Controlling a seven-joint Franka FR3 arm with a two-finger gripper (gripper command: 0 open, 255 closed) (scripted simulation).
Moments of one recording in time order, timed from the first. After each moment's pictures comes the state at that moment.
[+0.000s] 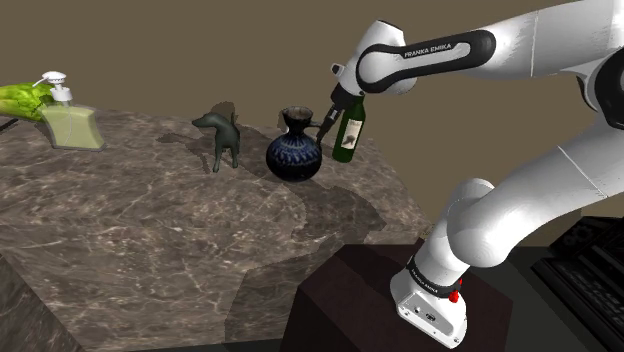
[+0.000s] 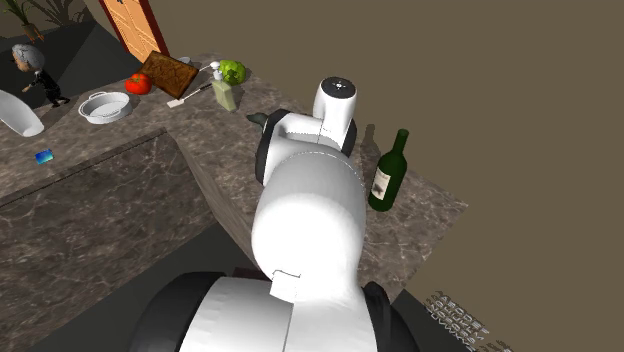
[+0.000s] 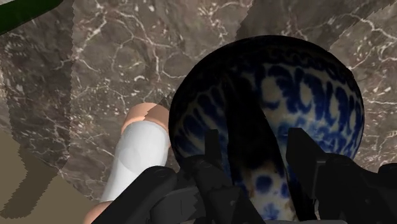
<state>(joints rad) 0.24 -0.44 -0.31 -2.48 0.01 2.33 -0.54</state>
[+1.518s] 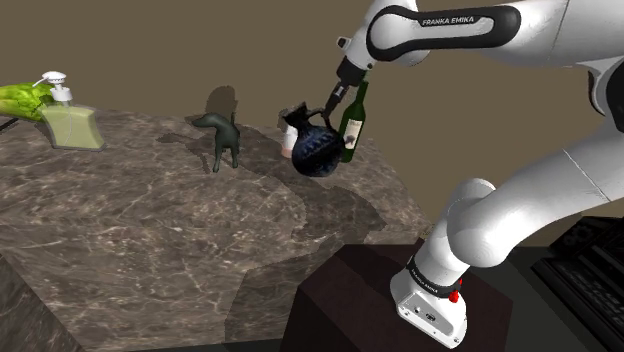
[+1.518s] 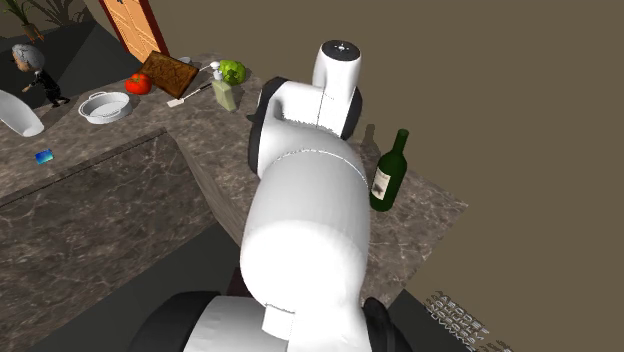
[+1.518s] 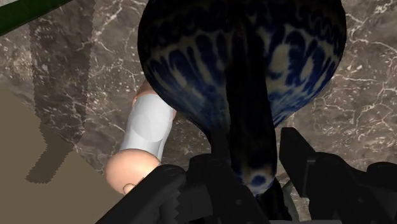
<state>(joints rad) 0.24 -0.48 -0.29 -2.33 0.00 2.14 -0.51</state>
